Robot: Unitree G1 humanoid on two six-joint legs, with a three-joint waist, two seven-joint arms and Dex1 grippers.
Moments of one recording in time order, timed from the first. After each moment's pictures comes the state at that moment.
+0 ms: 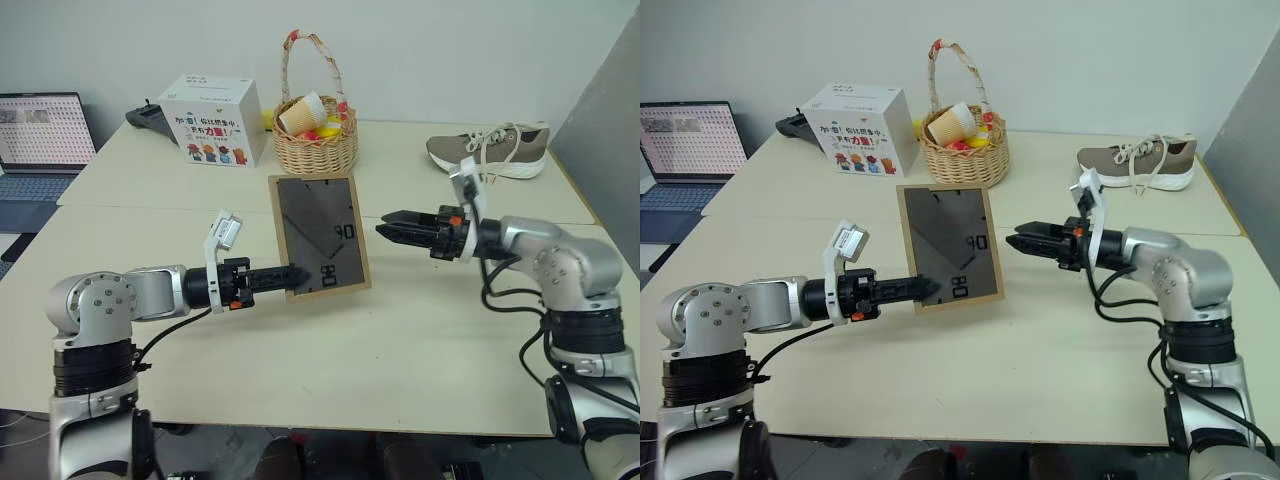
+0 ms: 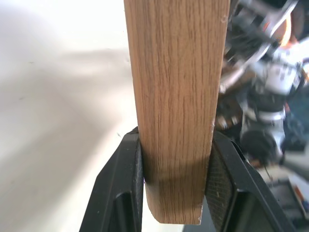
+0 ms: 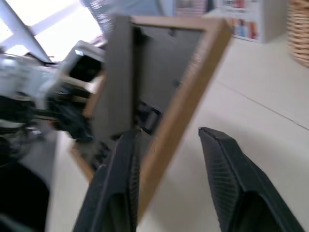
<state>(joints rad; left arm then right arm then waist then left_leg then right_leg) -0.54 0.67 0.24 -0.06 -1.01 1.45 -0.84 -0.78 -0.53 -0.08 -0.07 0.73 1.05 0.98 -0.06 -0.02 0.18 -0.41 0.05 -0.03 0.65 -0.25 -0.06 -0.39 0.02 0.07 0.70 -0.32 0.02</state>
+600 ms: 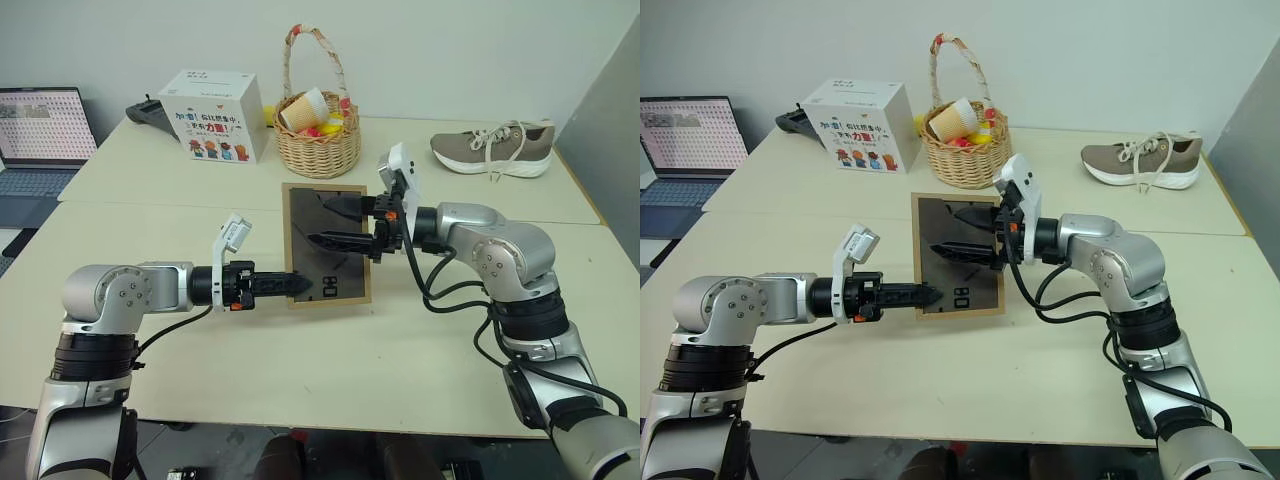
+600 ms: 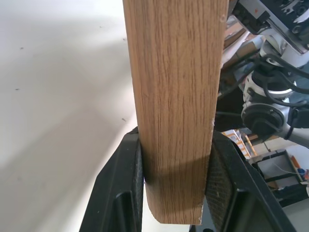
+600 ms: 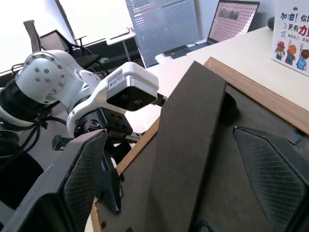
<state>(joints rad) -0.58 0.71 0.10 0.01 -0.92 1.32 -0.98 -0.86 -0.34 0.12 -0.08 0.60 0.87 0.85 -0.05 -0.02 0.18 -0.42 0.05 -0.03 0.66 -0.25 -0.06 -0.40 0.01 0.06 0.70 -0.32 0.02</state>
